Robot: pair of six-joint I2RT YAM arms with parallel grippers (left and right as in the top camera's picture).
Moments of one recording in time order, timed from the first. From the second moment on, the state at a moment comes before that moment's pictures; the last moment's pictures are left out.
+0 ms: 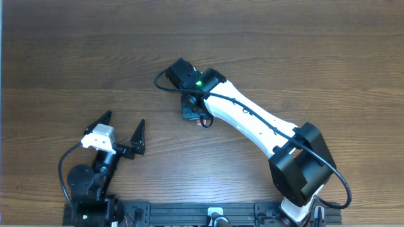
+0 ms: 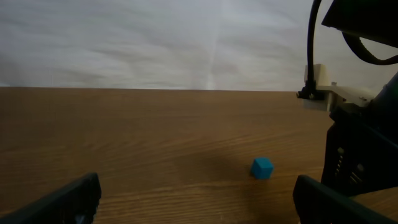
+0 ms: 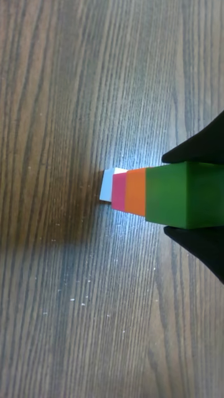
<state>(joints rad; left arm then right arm) 0.04 0.01 0.01 -0.05 0.33 -0.13 0.75 1.89 1.50 -1.03 0.05 0.68</state>
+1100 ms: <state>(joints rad) 0.04 0.01 0.01 -0.05 0.33 -0.13 0.75 1.89 1.50 -1.02 0.04 0.68</state>
